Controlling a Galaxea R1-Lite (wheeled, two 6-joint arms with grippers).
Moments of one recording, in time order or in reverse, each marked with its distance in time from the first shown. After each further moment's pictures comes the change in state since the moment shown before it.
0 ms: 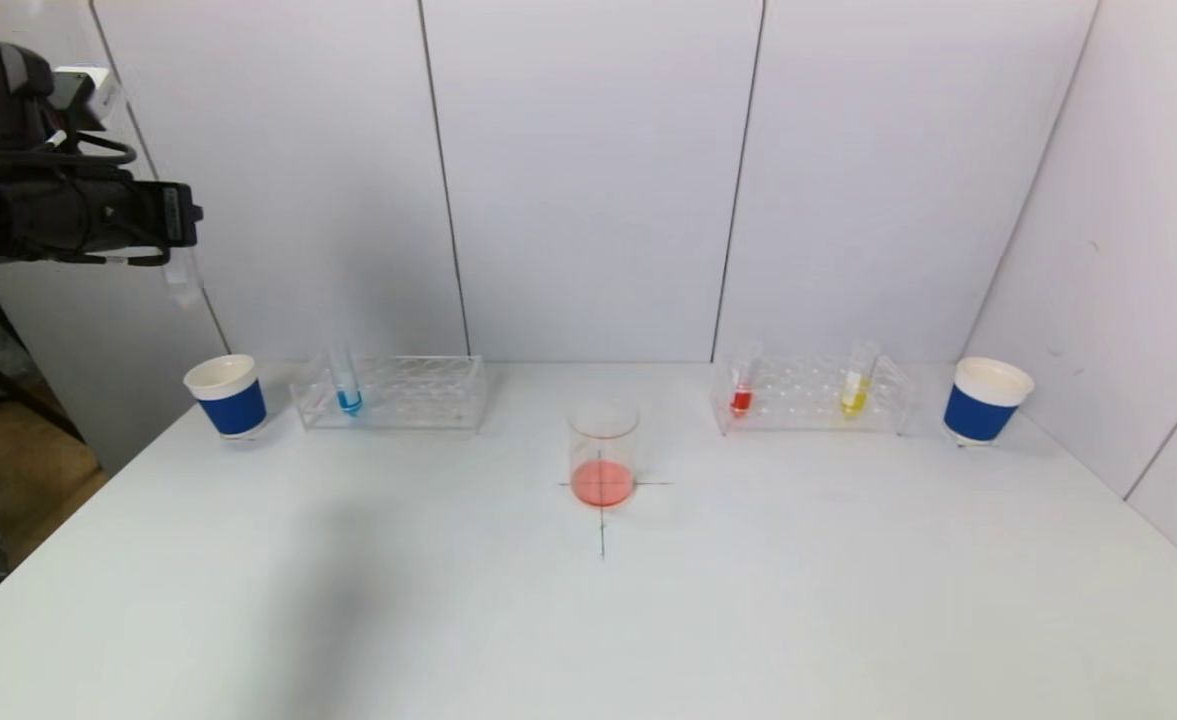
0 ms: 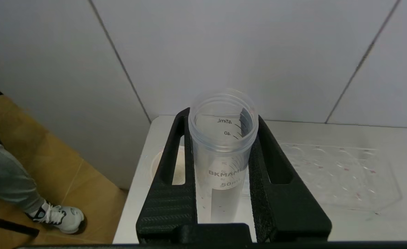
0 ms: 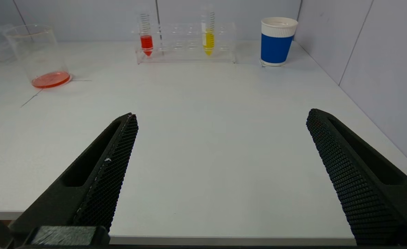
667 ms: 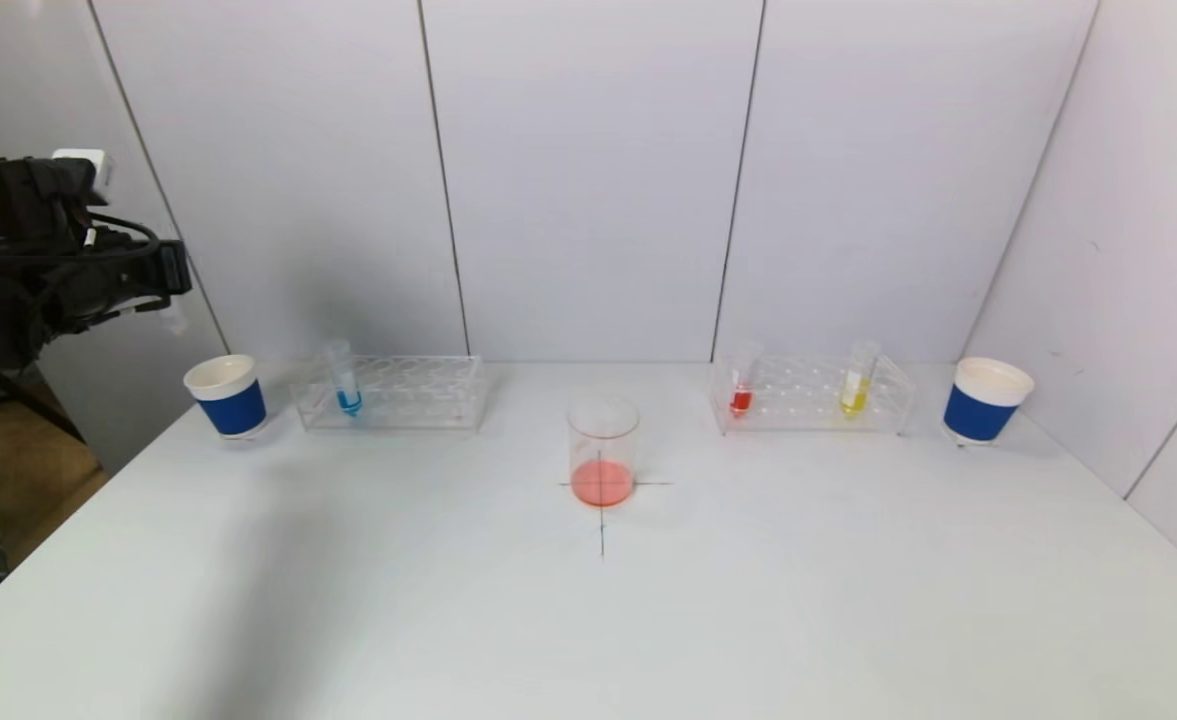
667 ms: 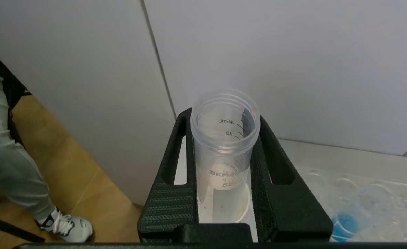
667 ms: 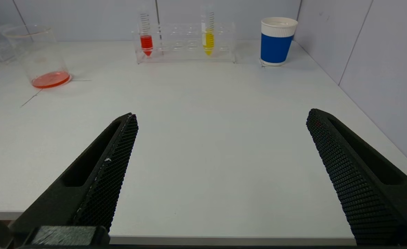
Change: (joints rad) left arm 0.105 0.187 0.137 -0.401 -0.008 -0.006; right arm 0.000 0.000 0.000 0.000 0.000 0.000
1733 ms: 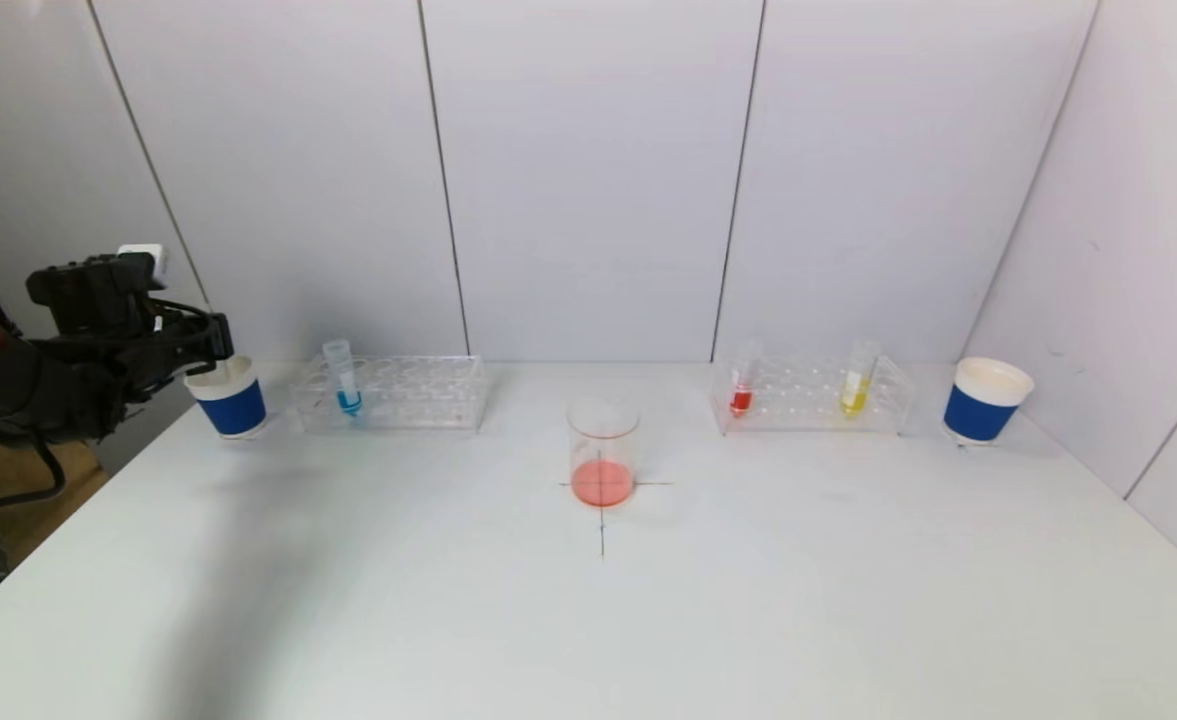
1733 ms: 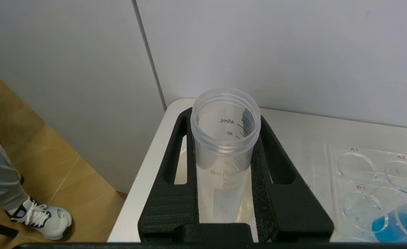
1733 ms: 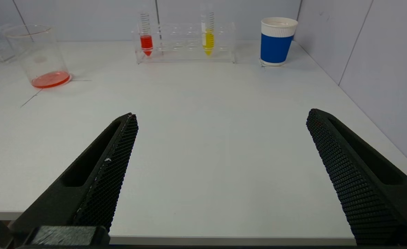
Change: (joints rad) left arm 0.008 0.220 0.066 -0.241 -0.026 -0.029; right arm 0.000 0.000 0.000 0.000 0.000 0.000
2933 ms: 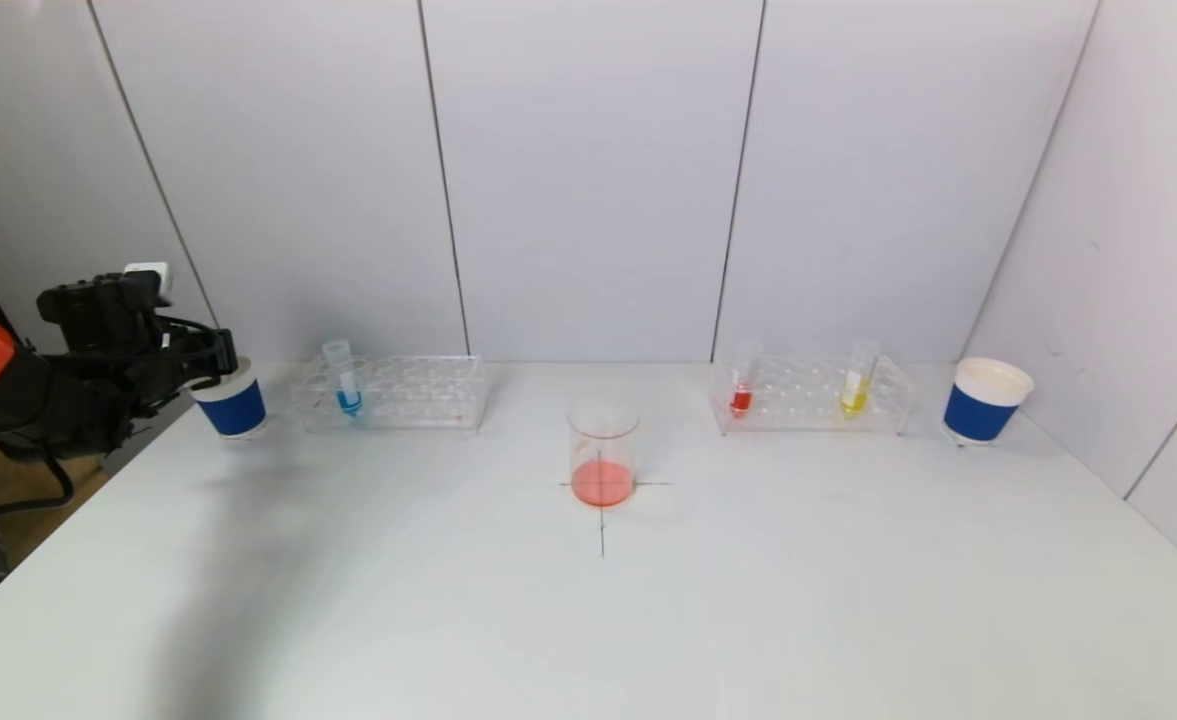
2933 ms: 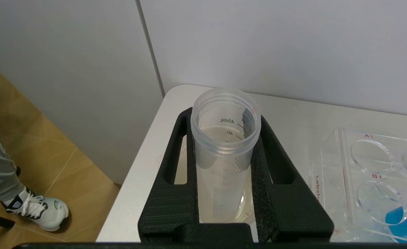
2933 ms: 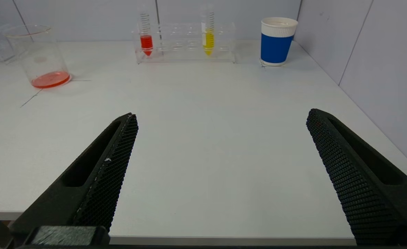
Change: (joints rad) left arm 0.004 0.025 0.029 -0.029 0.003 -0.008; right arm 0.000 0.000 0.000 -0.001 0.000 0.000
